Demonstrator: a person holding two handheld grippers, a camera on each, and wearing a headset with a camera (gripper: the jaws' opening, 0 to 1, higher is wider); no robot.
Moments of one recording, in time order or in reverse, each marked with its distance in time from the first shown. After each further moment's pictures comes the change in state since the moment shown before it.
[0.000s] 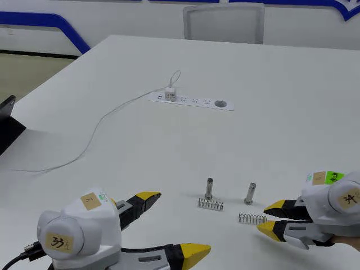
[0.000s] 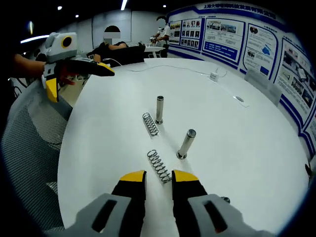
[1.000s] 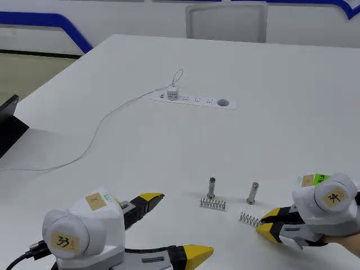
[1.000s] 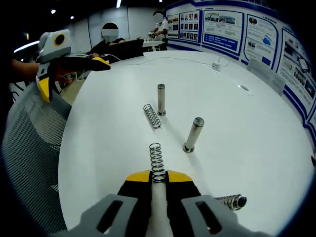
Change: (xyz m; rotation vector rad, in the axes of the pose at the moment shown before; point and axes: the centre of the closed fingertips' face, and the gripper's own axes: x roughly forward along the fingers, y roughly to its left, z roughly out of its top) left arm 0.001 -0.002 -0.004 0.008 0.019 -0.007; right arm 0.010 0.007 -0.012 0.067 0.039 0.051
